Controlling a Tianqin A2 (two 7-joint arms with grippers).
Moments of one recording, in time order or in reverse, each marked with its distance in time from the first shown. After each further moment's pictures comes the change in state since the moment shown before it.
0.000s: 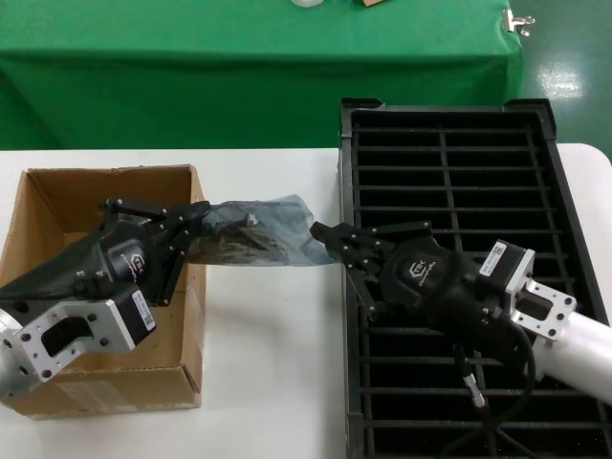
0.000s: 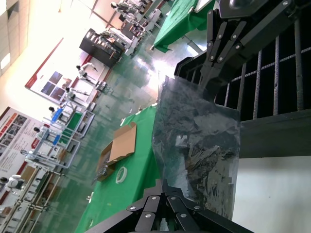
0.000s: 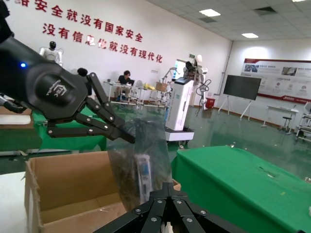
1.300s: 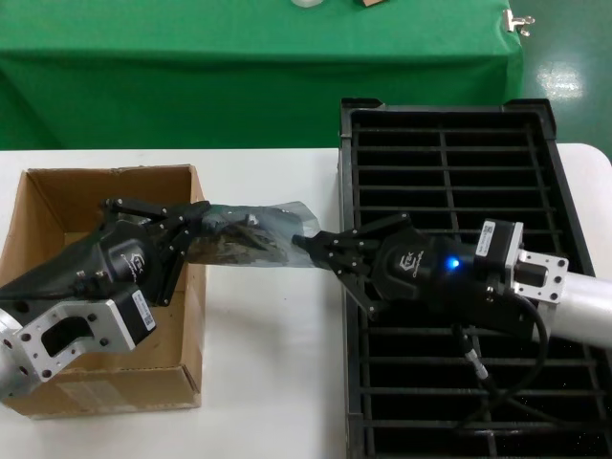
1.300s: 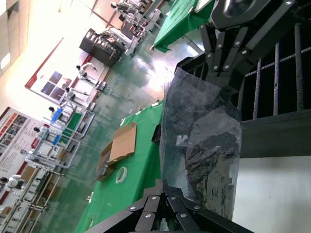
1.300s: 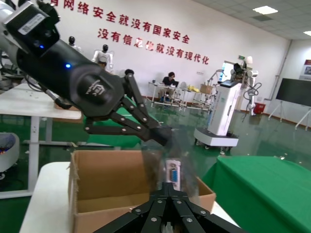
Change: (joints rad) left arm 0.000 0.000 0.000 0.000 0.000 0.000 0.000; right arm 0.217 -0.002 -0.052 -0.230 0.027 -0.282 -0.070
